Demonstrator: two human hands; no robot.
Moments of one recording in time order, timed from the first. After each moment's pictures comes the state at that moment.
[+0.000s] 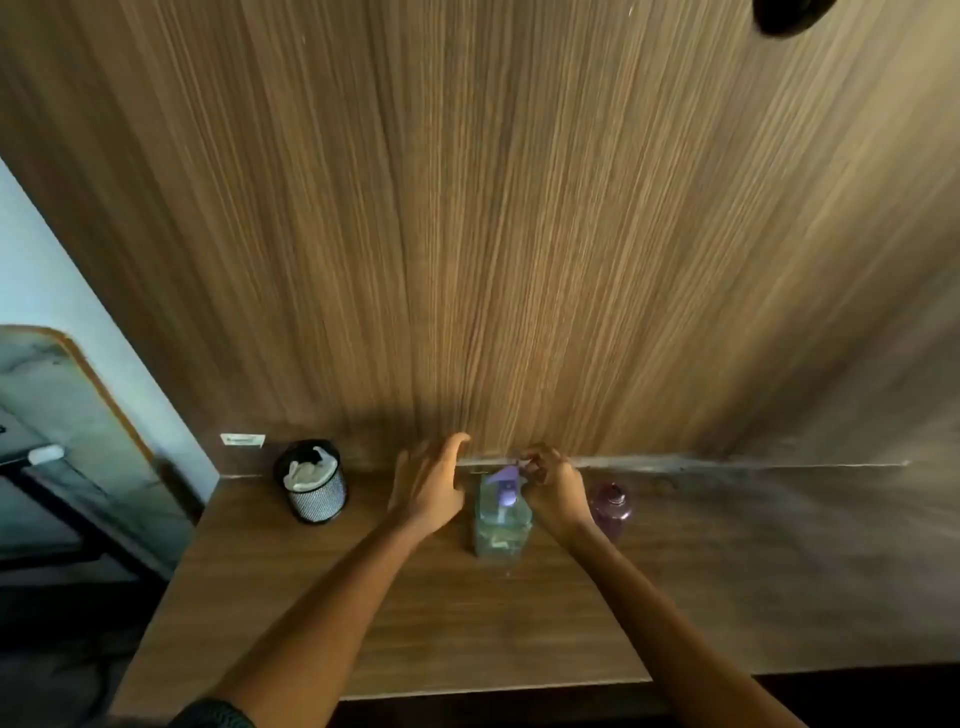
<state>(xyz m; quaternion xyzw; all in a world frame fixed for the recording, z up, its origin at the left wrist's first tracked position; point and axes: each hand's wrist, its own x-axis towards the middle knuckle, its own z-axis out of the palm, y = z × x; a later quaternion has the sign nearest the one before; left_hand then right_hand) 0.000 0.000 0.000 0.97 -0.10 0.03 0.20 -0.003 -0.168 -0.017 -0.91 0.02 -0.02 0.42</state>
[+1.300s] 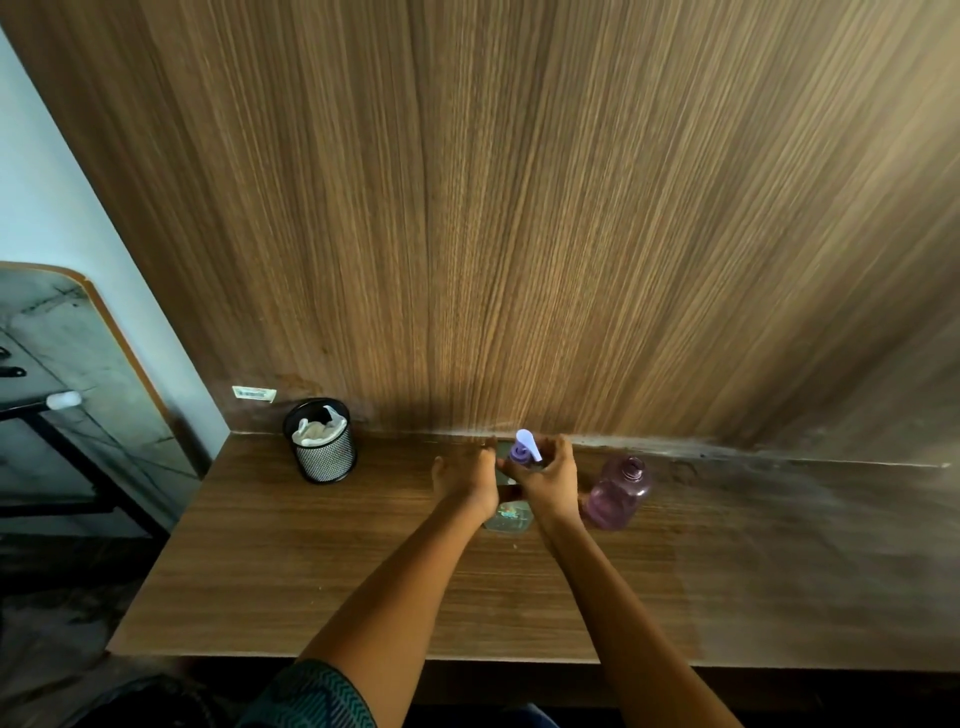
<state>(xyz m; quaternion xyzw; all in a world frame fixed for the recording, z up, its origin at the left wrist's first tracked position) -0.006 -0.048 -0.061 0.98 0.04 -0.06 0.18 -0.015 -0.148 -0.065 -0.73 0.11 -0.03 0.67</state>
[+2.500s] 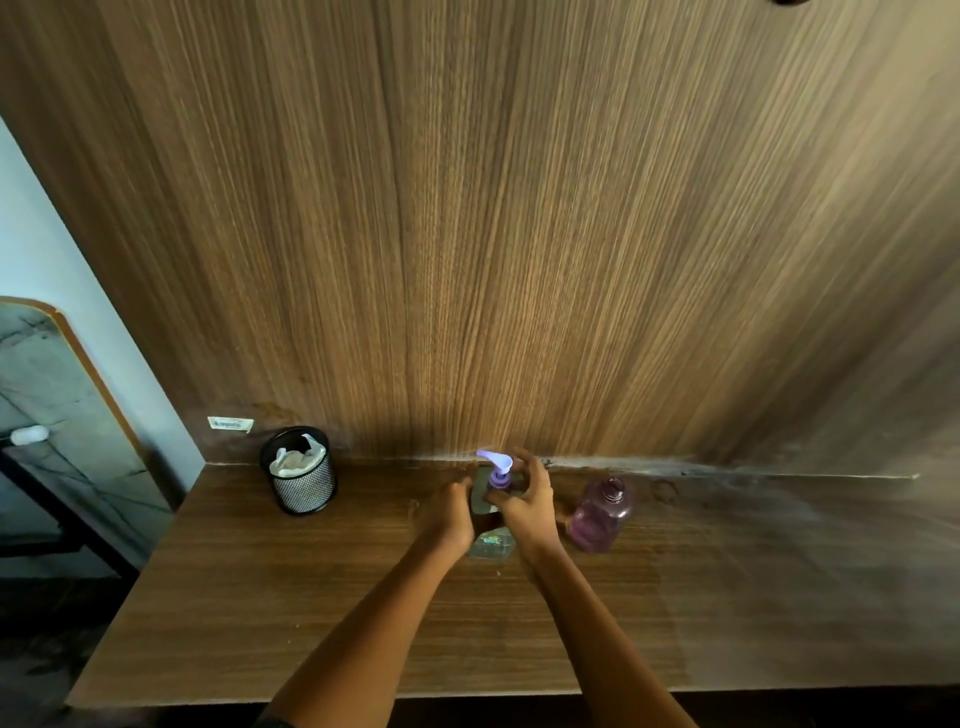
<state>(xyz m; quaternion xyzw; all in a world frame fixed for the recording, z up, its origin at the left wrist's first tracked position) -0.019 -0.046 -0.054 0.95 0.09 -0.08 0.29 -0.008 -0.147 -0.082 -0.74 0.12 0.00 0.66</state>
